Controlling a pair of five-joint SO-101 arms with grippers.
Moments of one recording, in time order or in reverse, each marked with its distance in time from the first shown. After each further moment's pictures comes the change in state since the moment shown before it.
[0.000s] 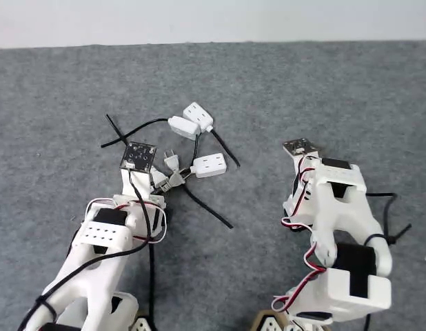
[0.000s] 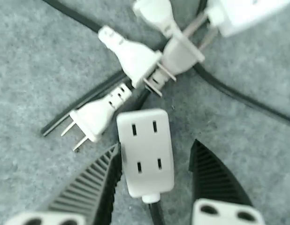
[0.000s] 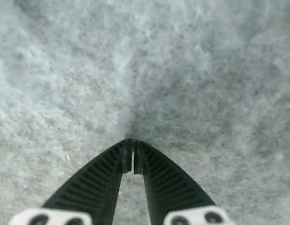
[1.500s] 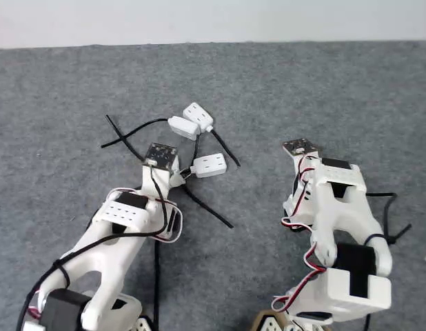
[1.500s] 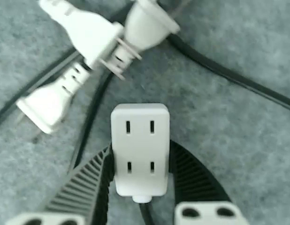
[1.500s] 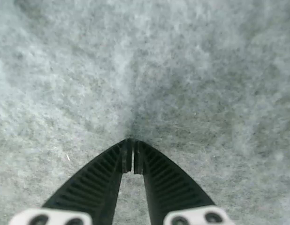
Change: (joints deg) left arm 8.3 15.2 -9.3 10.0 5.4; right arm 0.0 0.0 0.0 0.0 0.0
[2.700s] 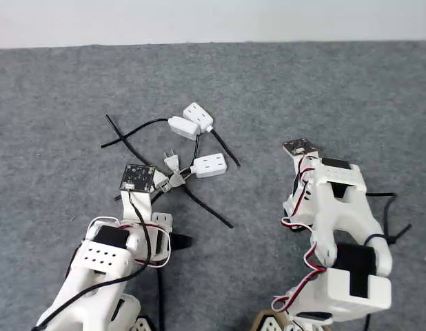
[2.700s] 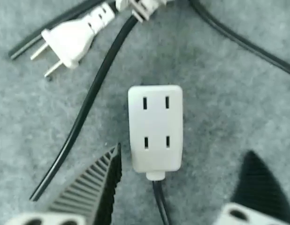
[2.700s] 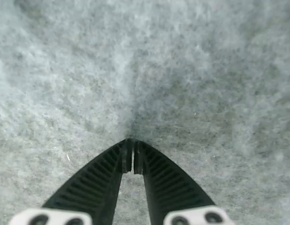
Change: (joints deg) left arm -4.1 -29.0 16.7 5.8 3.3; right arm 0.0 0.0 0.0 0.0 0.0
